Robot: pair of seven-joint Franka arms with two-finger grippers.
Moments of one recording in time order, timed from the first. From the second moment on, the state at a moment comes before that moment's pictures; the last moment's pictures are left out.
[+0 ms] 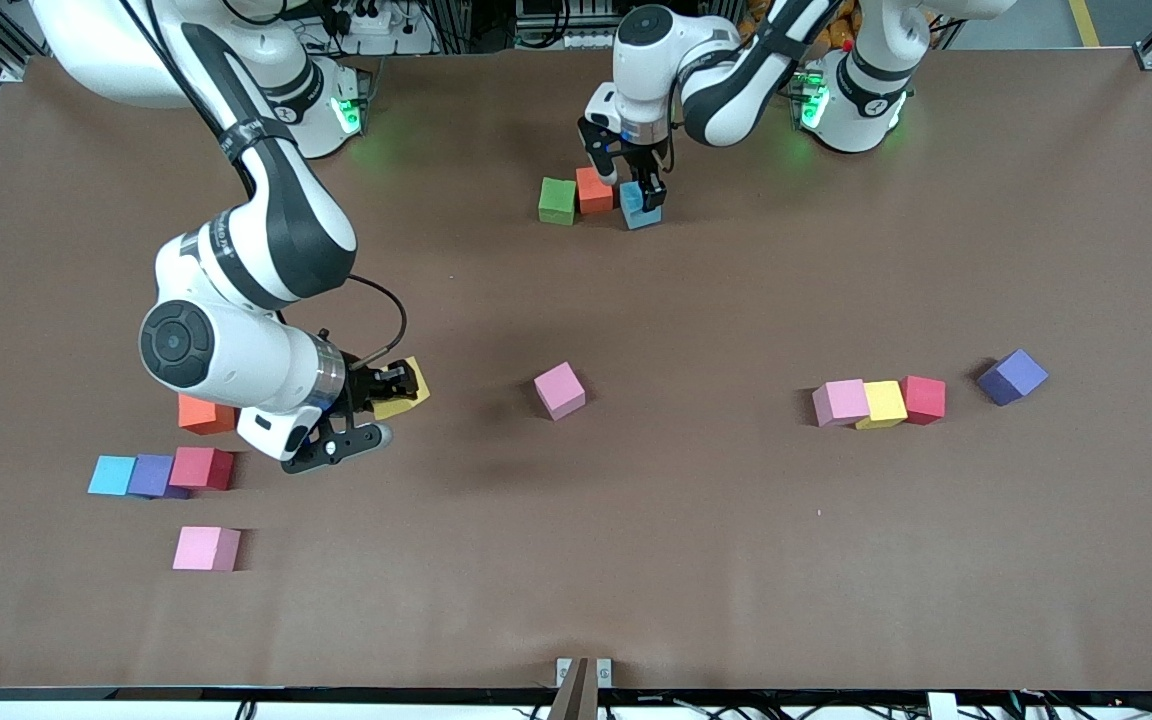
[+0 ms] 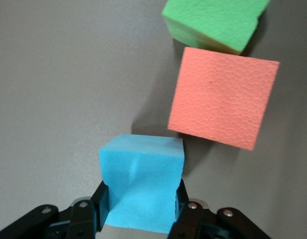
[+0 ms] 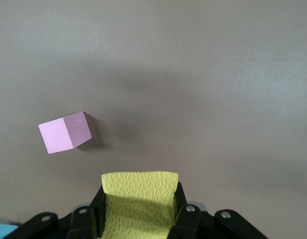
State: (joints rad) left arm -0.37 0.20 -0.77 -2.49 0.42 2.58 -0.22; right arm 0.18 0.51 0.20 -1.45 0.16 1.89 0.05
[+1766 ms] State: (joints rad) left arm -0.42 0.23 -0.77 -2.50 0.49 2.60 -0.22; right arm 0.22 0.51 0.20 -1.46 0.16 1.89 0.19
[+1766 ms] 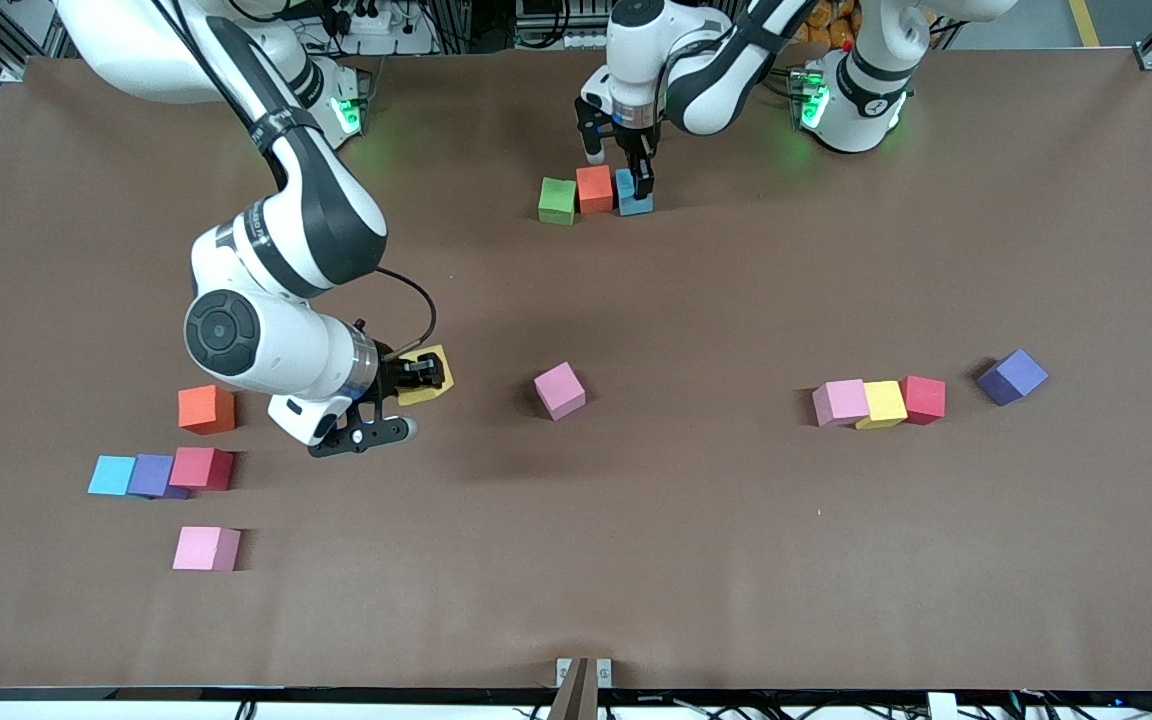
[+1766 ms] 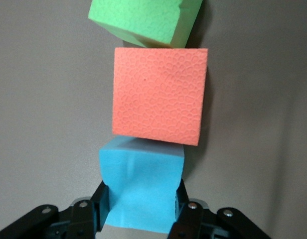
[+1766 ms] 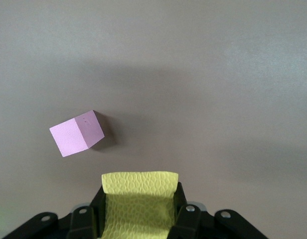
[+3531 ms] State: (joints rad) left arm -0.43 0.27 -0.73 -2.45 0.56 2.61 -0.22; right arm 0.22 0.51 0.20 -1.47 0.16 1.89 0.18
